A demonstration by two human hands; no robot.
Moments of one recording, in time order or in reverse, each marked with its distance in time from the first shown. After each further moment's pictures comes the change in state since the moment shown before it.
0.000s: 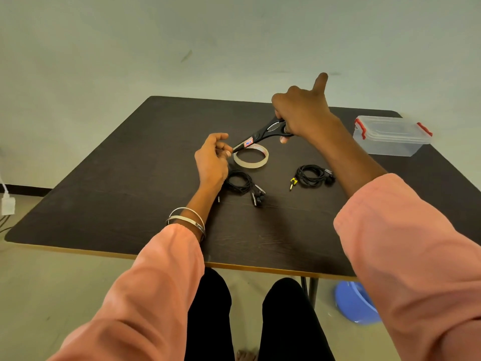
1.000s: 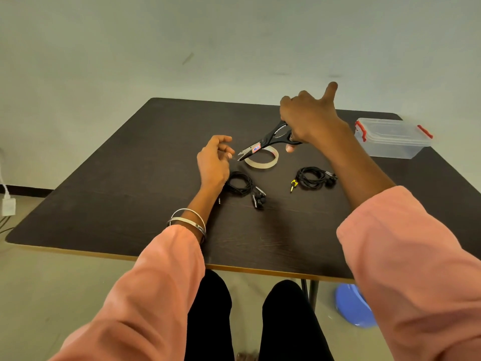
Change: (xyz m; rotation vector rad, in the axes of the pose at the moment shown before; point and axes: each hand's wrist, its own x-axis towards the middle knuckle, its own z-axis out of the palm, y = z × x) left_hand 0.003 -0.006 0.002 0.032 -0.023 0.049; right_hand -0.008 0.003 0.003 -0.014 -0.064 0.048
